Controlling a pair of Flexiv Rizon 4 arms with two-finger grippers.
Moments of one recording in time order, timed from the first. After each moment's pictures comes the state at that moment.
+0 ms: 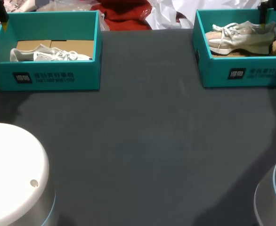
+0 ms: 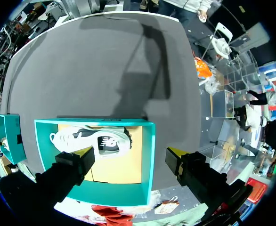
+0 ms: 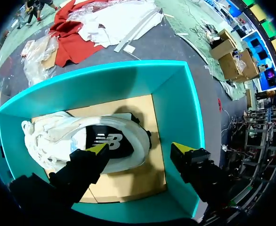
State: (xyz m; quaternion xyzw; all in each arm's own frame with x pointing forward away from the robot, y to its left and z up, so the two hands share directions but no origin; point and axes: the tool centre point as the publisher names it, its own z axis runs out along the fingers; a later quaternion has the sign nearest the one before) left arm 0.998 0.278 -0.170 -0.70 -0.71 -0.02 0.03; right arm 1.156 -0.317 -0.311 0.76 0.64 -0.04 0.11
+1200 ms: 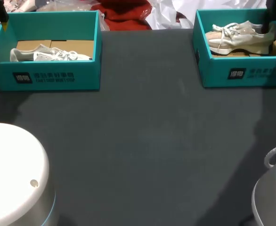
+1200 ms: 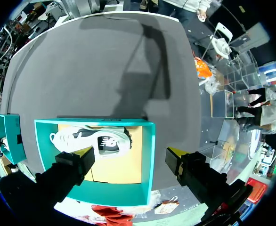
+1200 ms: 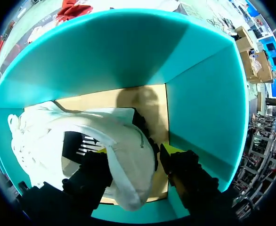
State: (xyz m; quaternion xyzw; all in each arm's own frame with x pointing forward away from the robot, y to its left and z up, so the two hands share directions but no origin) left arm 0.998 0.278 -0.170 -0.70 -0.71 -0.02 0.03; right arm 1.156 -0.327 -0.361 0.74 0.67 -0.06 0.03
